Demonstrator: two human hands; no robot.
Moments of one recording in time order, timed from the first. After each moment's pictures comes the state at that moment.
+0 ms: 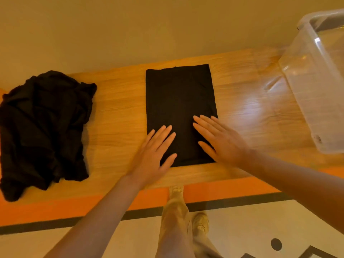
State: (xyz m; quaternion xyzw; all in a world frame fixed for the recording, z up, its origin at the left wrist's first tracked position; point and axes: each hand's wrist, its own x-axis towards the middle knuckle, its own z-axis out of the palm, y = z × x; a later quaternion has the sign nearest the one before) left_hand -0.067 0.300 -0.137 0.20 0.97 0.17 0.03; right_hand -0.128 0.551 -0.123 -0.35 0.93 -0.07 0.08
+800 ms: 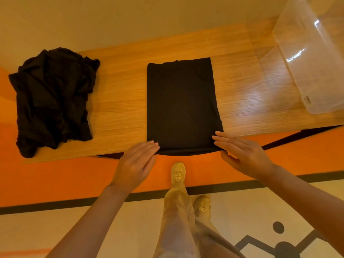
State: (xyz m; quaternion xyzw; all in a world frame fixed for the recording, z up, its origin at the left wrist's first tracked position) left_hand 0.063 0.292 -0.133 0.22 0.95 0.19 -0.11; right_hand 0.003 0.626 -0.149 -0.40 0.88 -0.27 -0.07
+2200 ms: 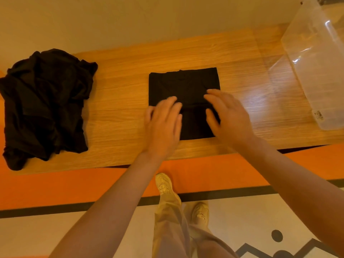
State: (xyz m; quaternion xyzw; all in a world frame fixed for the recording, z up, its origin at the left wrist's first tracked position) left_hand -0.056 0.358 -0.120 0.10 0.96 0.15 -0.20; right_hand -0.095 0.554 -0.112 -0.23 0.94 -0.24 -0.12
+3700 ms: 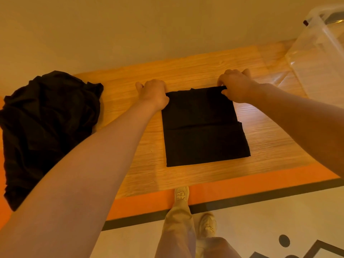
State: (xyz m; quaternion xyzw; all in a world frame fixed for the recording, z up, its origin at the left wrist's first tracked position) left_hand -0.228 0.290 -0.083 -0.04 0.98 0.09 0.14; right_hand -0.258 0.533 -0.086 -0.15 0.98 0.03 0.13
